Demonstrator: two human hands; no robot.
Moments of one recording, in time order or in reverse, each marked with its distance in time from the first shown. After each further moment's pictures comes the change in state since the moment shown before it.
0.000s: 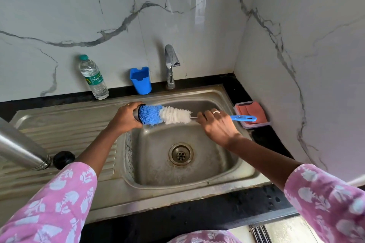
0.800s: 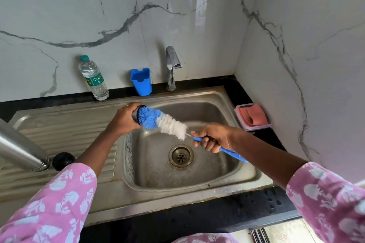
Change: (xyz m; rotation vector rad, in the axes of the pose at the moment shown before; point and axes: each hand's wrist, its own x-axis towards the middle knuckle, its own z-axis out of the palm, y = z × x) left_hand 0.003 -0.011 -0.001 0.016 0.023 0.019; right_hand 0.023 0.000 -0.005 1.752 -1.224 0.983
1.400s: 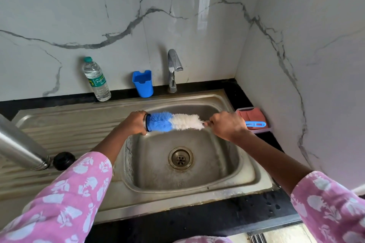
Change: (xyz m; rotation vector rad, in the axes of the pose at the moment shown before) left_hand 0.014 0.012 0.019 0.158 -0.293 -0.221; right_hand -0.031 -0.008 -0.013 -1.281 0.885 -0.309
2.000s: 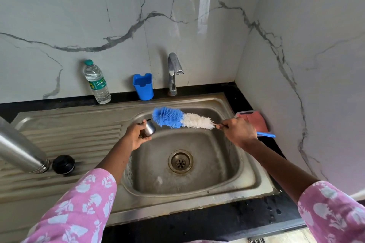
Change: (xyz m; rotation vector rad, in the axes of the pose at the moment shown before) left_hand 0.001 -0.001 0.037 -1.418 0.087 -0.533; right_hand -0.004 0.034 0.023 0.129 0.120 0.133
